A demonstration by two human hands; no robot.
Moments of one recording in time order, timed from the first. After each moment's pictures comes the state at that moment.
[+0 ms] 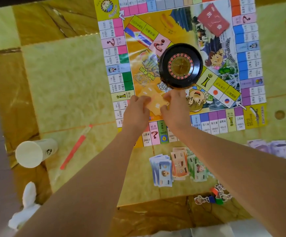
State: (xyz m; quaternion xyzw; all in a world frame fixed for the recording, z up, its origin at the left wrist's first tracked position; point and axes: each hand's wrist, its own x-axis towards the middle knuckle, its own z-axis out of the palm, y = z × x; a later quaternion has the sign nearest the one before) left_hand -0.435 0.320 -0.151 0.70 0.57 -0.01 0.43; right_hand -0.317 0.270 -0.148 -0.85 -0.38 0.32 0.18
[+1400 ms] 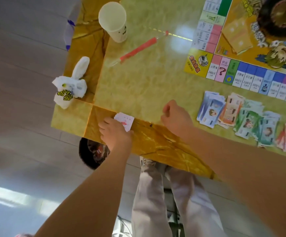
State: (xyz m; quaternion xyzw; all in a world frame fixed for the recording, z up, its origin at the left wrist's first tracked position) left_hand -0.681 0.050 -0.138 0.38 0.87 -0.15 0.27; right_hand -0.512 0.094 -0.148 -0.68 -0.57 0.46 -0.04
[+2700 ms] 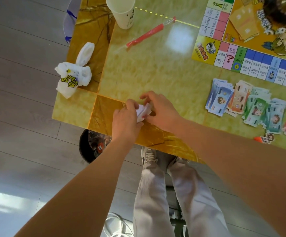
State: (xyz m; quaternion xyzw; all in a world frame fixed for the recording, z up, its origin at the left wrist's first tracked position) left_hand -0.704 0.038 -0.136 0.65 0.71 -0.01 0.28; right_hand -0.568 0.075 -0.150 -0.57 -0.67 0.48 0.05
